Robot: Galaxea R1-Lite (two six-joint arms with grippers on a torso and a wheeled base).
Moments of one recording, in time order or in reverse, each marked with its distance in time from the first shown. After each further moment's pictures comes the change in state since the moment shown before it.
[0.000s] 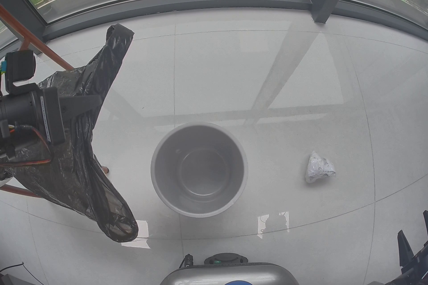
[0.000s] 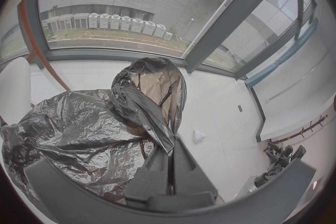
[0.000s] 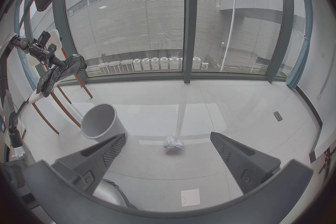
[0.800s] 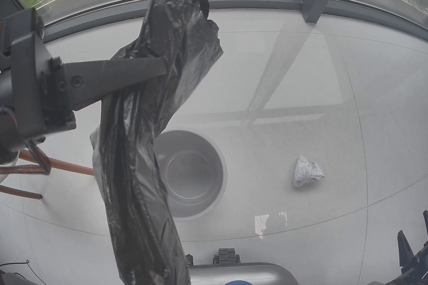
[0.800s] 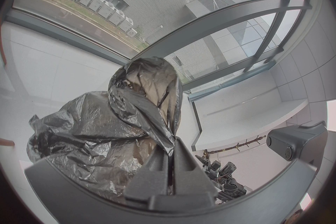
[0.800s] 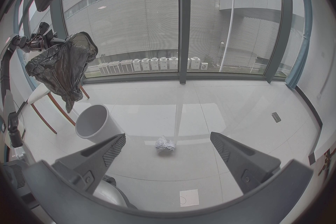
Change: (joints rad) left arm -0.257 0.022 -0.003 -0.257 -0.251 -0.300; right arm 0.002 0.000 0.000 0.000 0.001 0.000
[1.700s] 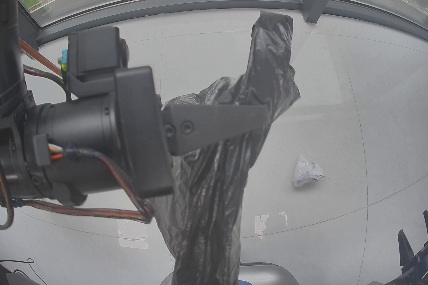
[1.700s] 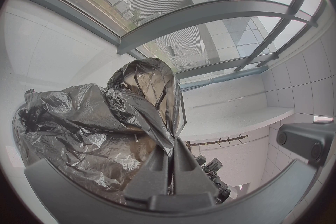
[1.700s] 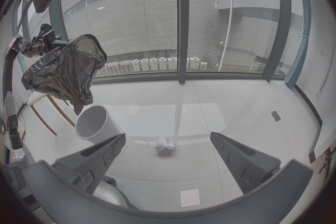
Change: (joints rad) left arm -0.165 0.164 0.036 -0.173 -0.002 -0.127; right arm -0.004 0.000 0.000 -0.001 -0.002 0.011
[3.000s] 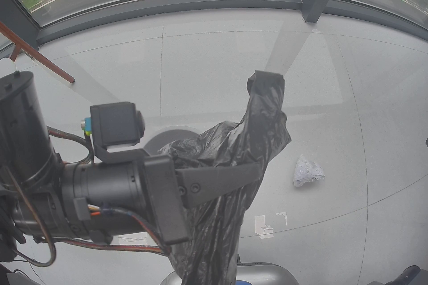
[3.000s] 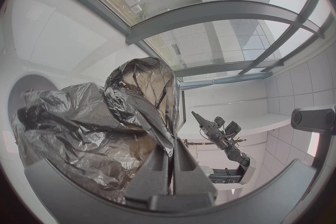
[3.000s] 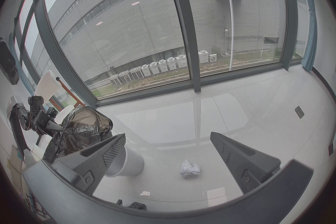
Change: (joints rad) left arm 0.001 0.017 0.234 -0.219 -0.001 -0.085; right arm 0.117 0.602 -0.471 -0.147 0.039 0.168
